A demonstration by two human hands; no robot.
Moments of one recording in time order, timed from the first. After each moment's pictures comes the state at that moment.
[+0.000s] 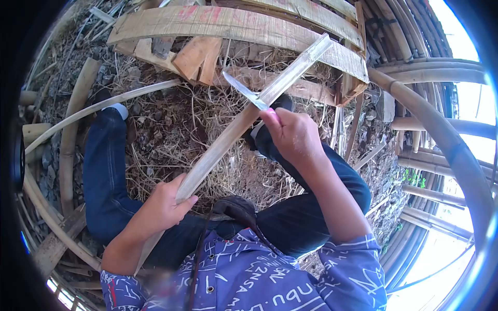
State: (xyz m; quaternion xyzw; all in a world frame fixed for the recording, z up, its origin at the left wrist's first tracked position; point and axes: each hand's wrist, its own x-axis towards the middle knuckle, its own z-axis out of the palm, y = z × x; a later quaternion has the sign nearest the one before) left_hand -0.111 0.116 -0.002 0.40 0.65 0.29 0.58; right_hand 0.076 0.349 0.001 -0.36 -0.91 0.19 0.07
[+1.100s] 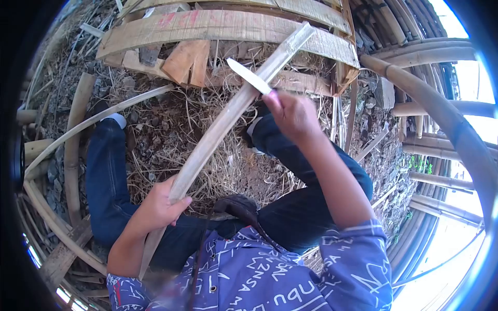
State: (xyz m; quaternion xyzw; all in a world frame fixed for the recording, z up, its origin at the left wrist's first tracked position) left_hand -0.110 0.121 -0.004 0.32 0.61 0.31 0.66; right_hand 0.095 0.387 -0.020 -0.38 -0.90 0.19 0.10
